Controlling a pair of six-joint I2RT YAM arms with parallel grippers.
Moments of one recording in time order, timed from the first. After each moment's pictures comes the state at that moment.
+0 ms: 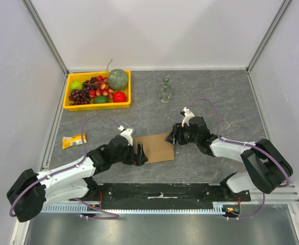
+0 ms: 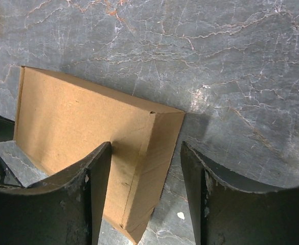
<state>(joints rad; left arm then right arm) -0.84 0.97 0.37 -0.14 0.03 -0.64 0.57 1.41 0.50 0.32 -0.27 0.51</state>
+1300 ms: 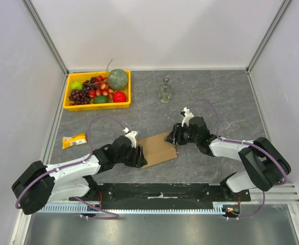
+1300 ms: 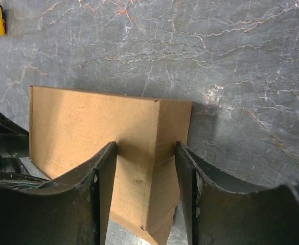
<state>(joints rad) -0.85 1.08 0.36 -0.07 0.11 -0.62 0.56 1.44 0.49 0.37 -0.32 0.55</state>
